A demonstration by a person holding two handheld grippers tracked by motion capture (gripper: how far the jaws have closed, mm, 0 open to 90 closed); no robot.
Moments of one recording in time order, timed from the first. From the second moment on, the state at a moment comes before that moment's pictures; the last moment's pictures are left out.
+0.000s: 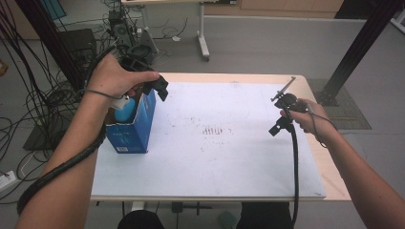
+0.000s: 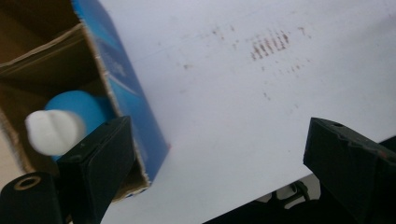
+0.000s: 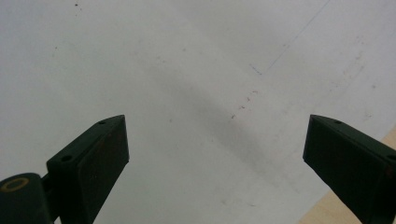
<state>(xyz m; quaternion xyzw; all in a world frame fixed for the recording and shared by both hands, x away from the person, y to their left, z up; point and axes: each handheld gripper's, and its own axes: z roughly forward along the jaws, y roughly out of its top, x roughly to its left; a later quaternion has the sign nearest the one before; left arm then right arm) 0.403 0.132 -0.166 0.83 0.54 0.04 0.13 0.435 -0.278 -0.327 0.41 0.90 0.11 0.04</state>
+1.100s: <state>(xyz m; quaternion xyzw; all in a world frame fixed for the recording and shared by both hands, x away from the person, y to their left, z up) 0.358 0.003 -0.244 0.90 0.41 -0.03 0.11 0.424 -0.286 -0.320 0.44 0.89 0.11 0.06</state>
